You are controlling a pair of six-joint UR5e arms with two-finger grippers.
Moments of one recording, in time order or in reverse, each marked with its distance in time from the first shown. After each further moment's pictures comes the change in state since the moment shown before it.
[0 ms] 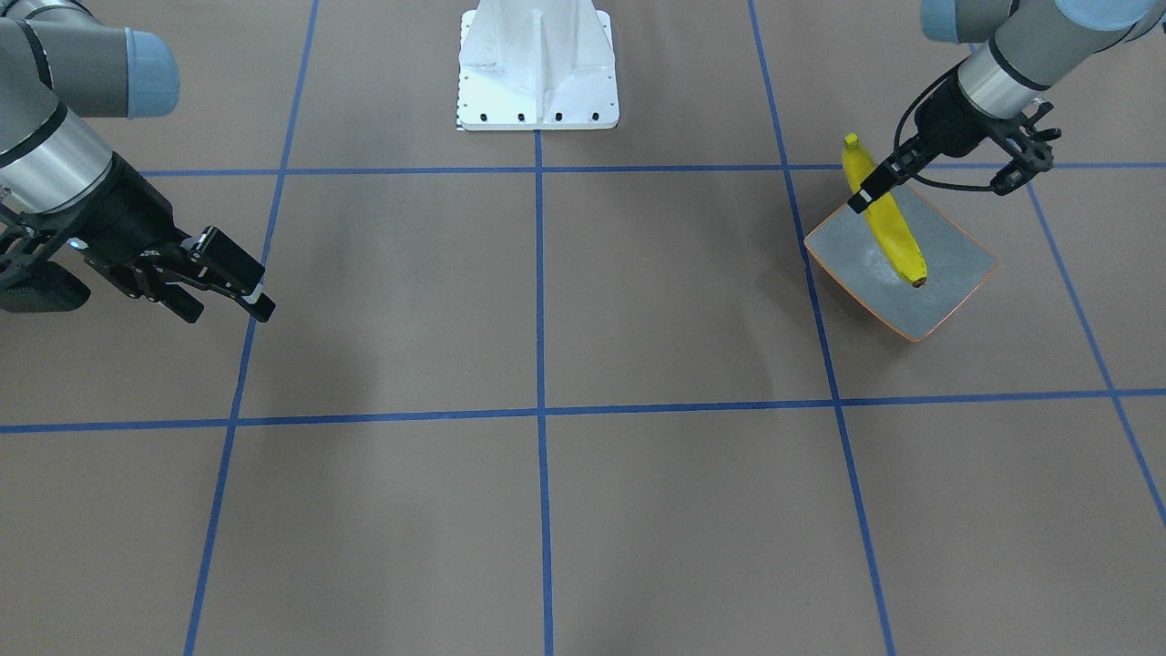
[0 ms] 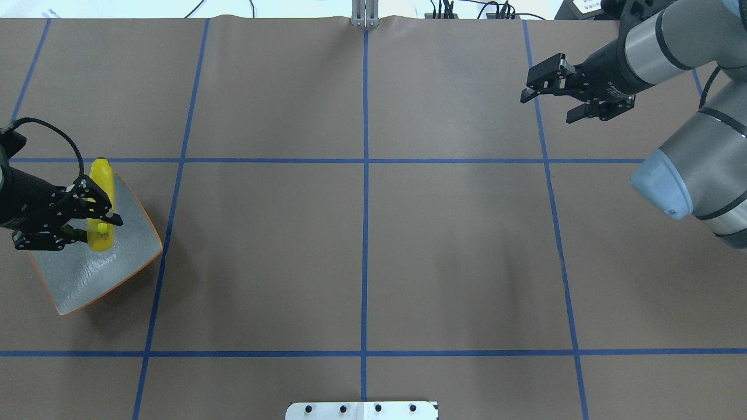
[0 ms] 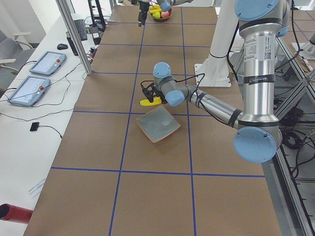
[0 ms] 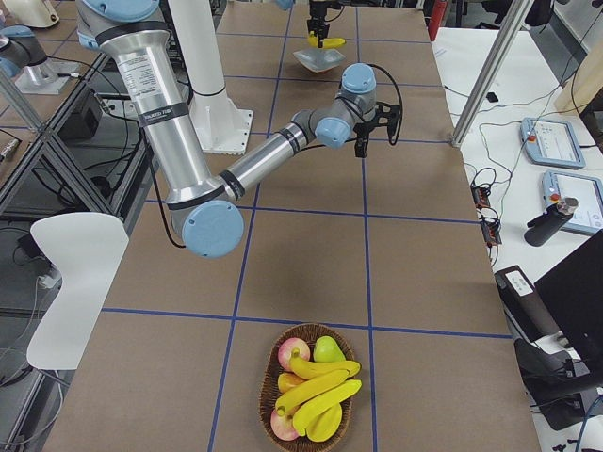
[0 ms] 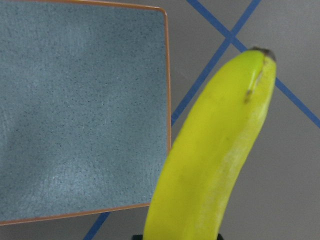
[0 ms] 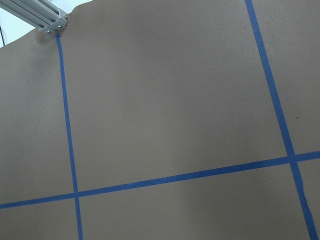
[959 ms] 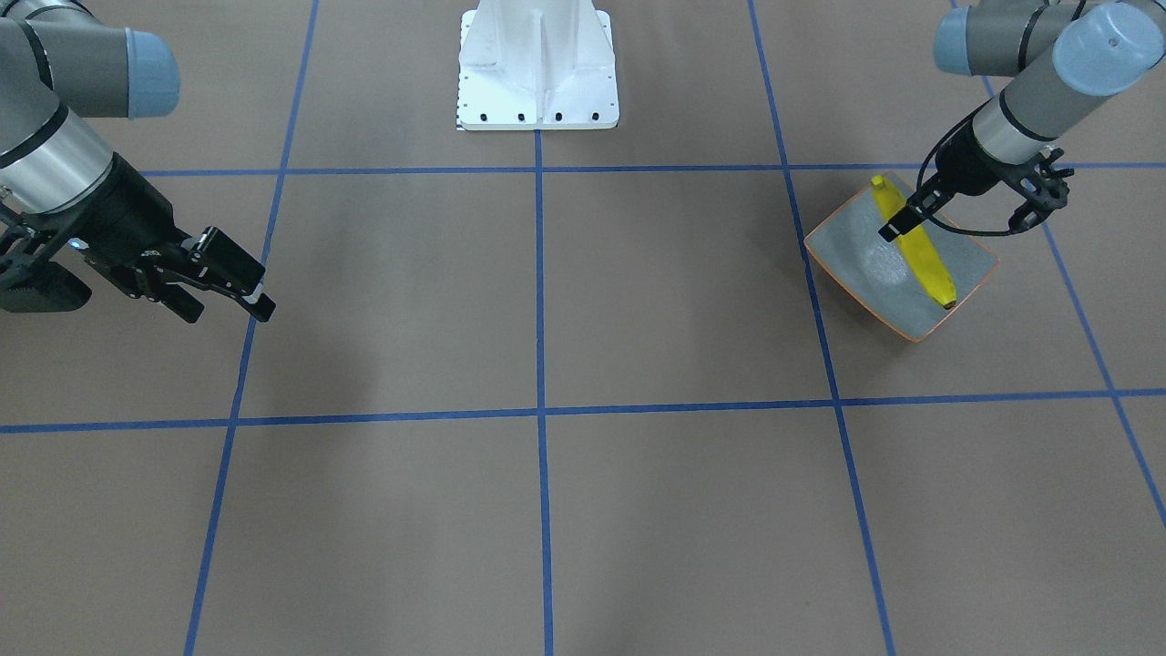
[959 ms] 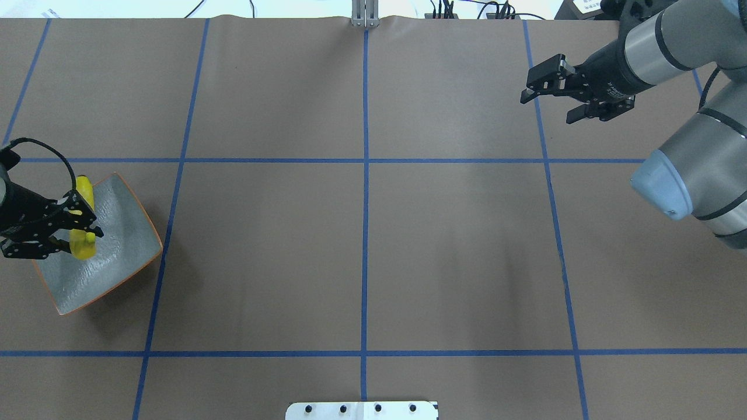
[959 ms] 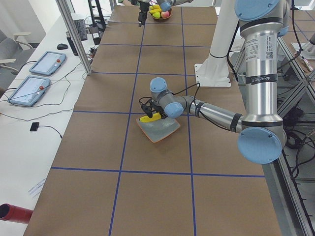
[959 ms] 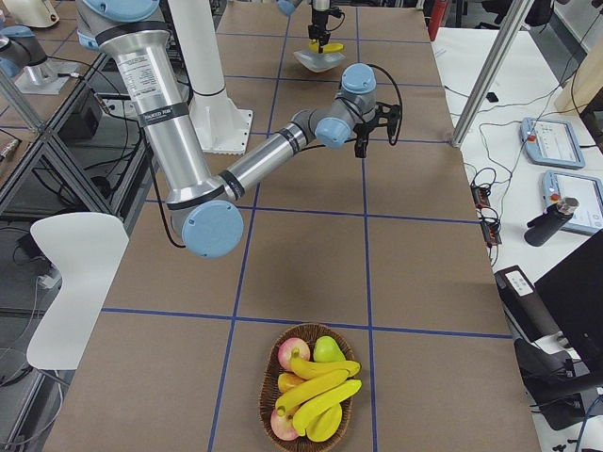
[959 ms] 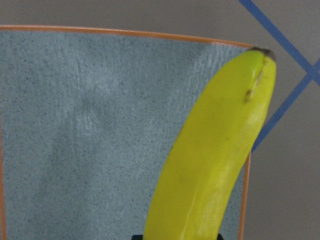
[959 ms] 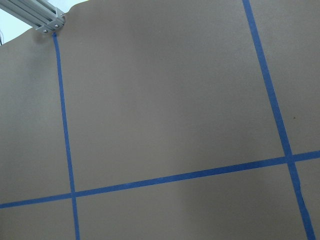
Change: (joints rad) left arm -0.001 0.031 0.133 0.001 0.016 0.057; right arm -0.001 -0.001 0.000 0.000 0.000 -0.002
